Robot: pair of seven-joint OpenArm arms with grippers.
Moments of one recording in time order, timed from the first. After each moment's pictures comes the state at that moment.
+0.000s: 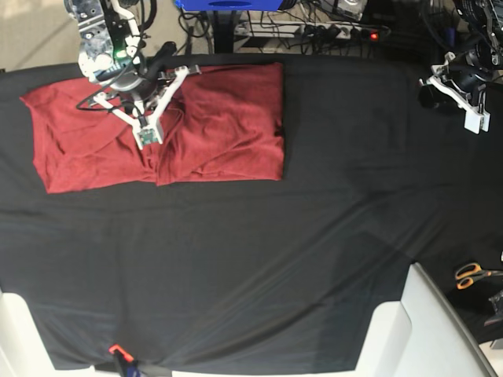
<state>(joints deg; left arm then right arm) 23.8 -18.5 -39.5 83.1 -39.2 -34.6 52.1 -23.7 6.6 -13.6 101.4 1.2 0.2 -49.6</state>
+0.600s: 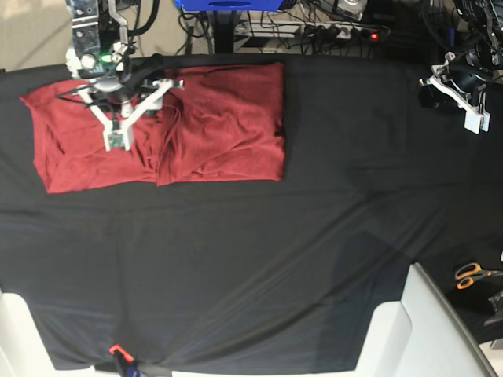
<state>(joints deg) 23.8 -18.5 -39.5 83.1 -39.2 -34.6 52.1 -25.4 0.0 -1.6 103.0 1.0 0.0 -47.5</state>
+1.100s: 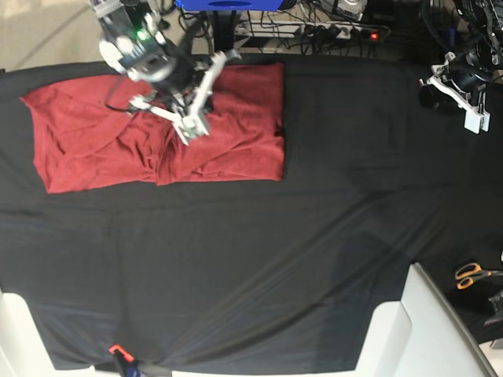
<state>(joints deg) 23.8 -18.5 -39.5 83.0 -39.2 -34.6 52.1 -23.5 5.3 -21.1 103.1 1.1 5.8 -42.4</state>
